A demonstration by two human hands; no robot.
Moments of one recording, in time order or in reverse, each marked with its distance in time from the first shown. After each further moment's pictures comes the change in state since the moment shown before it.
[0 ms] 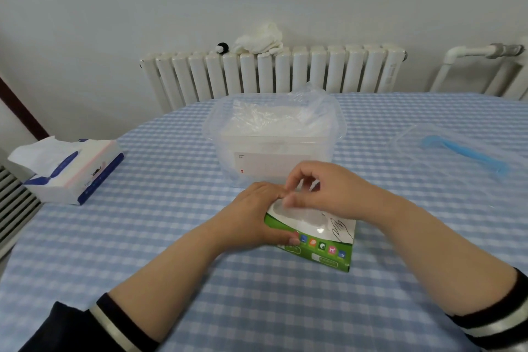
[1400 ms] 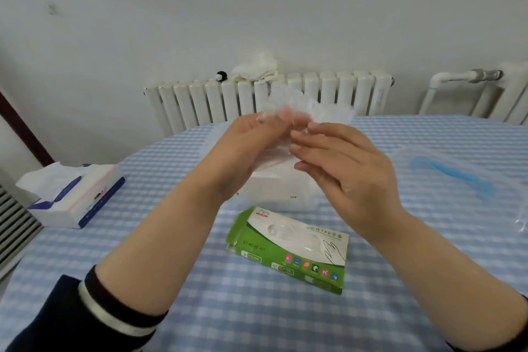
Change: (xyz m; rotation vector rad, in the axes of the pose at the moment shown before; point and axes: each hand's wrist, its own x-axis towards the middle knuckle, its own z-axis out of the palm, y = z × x) left_hand 0.017 0.098 -0.100 -0.887 0.192 0.207; right_hand -0.019 -0.026 -0.029 -0.350 0.928 -0.816
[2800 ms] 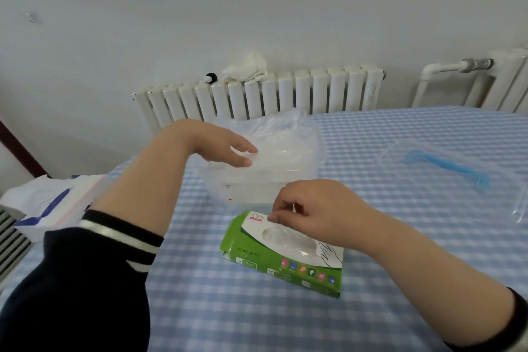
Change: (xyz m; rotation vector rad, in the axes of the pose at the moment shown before) left_hand 0.073 -0.012 -0.080 1.238 -0.478 -0.698; right_hand -0.008 -0.005 0.009 0.035 -0.940 0.448
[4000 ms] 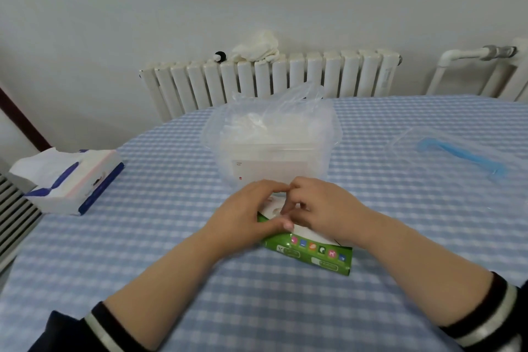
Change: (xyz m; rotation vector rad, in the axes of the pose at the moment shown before) left_hand -0.018 0.016 0.173 -0.443 0.575 0.394; right_hand 0.009 0.019 0.049 0.088 -0.108 0.062
